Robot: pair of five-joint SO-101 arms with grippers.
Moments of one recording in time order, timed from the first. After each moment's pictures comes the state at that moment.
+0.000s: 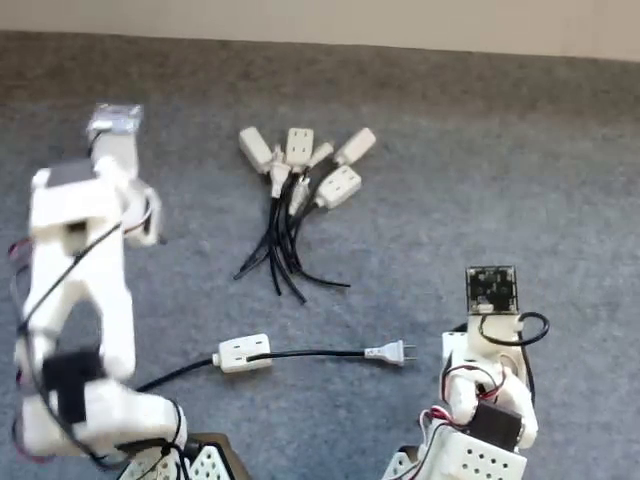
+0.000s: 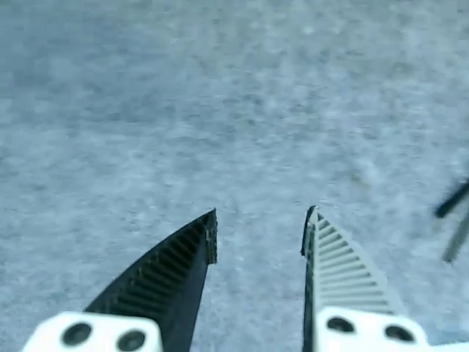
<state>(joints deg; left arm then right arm) -22.2 -5.2 20.6 67.1 -11.6 14.6 -104.1 93.8 64.3 22.5</state>
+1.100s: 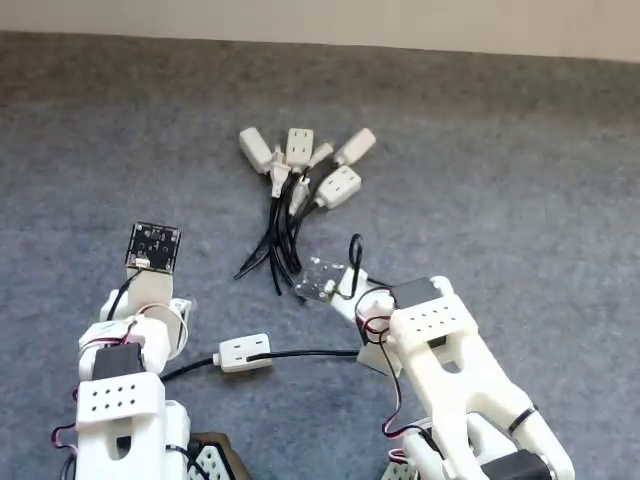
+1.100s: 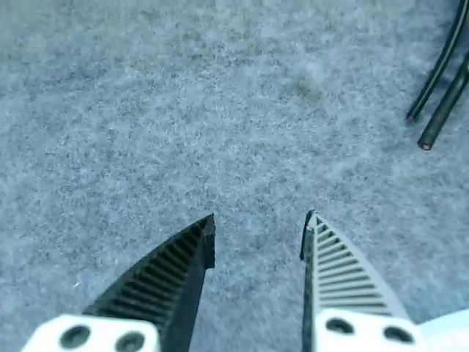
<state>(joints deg) -17.4 -67.0 86.0 42.0 -15.5 -25.2 -29.2 58.5 63.4 48.6</state>
